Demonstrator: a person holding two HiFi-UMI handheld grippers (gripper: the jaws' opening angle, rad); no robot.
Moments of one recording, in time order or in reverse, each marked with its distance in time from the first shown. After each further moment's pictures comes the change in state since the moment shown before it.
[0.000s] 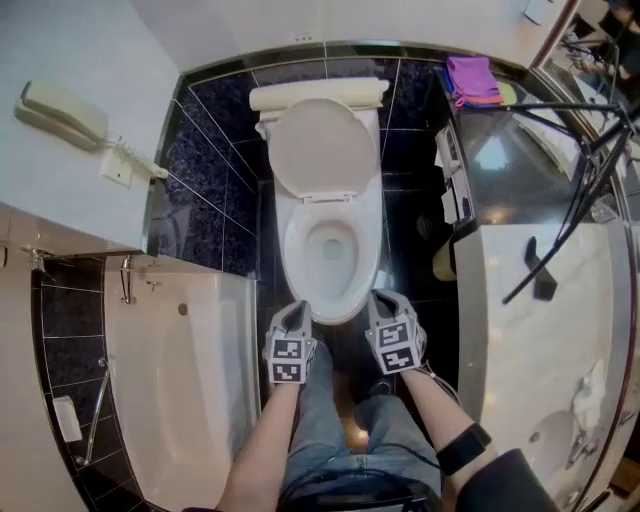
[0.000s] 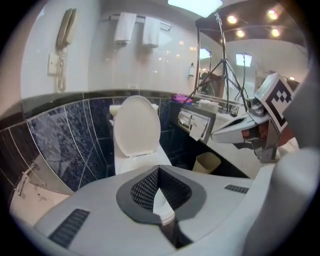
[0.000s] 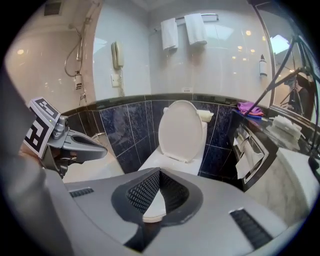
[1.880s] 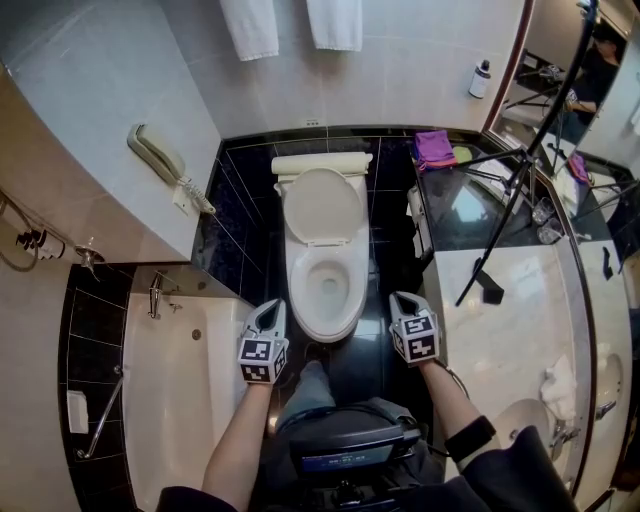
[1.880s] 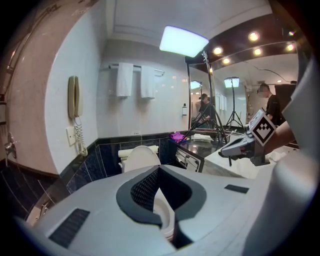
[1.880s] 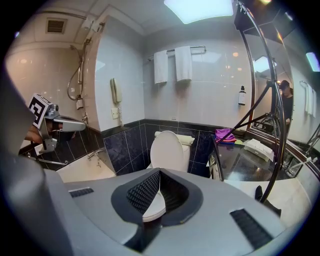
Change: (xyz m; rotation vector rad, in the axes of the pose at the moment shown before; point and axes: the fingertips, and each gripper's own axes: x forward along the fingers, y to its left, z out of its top) left arm -0.210 -0.004 0.170 0.072 -0.278 0.043; right arm -0.188 -0.050 0.088 0.015 -0.117 -0.086
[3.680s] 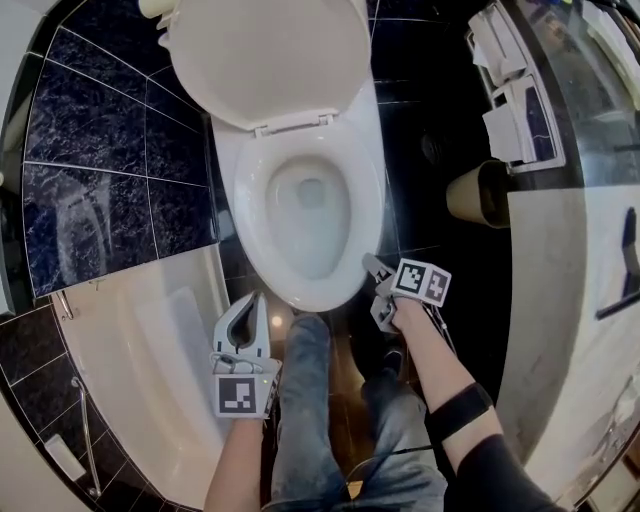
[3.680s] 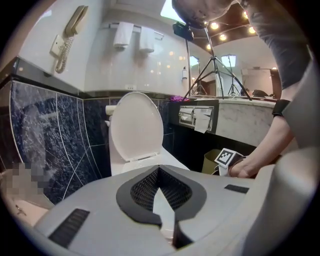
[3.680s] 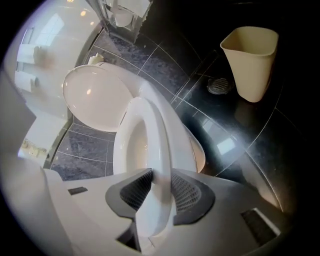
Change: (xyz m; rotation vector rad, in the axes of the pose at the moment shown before) left arm 0.231 0.023 -0.299 -0.008 0.090 -0.074; right arm 0.385 0.024 -0.416 1.141 0.350 0.142
